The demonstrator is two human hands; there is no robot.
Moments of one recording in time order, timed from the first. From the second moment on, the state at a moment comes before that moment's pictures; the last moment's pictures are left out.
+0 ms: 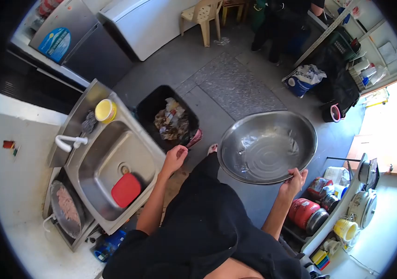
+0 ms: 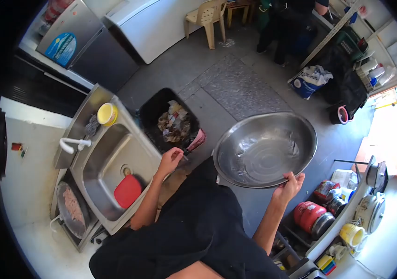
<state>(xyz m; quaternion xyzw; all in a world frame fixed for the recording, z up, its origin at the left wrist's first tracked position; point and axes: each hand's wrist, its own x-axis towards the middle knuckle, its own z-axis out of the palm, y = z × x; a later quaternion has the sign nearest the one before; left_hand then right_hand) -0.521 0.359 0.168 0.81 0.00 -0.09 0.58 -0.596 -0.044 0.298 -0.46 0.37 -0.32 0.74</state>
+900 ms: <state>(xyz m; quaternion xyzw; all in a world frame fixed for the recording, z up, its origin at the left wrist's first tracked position) -0.197 0.380 -0.064 0.78 0.16 -0.28 0.55 0.019 -0.089 0.287 -0.51 0.24 -0.11 0.82</state>
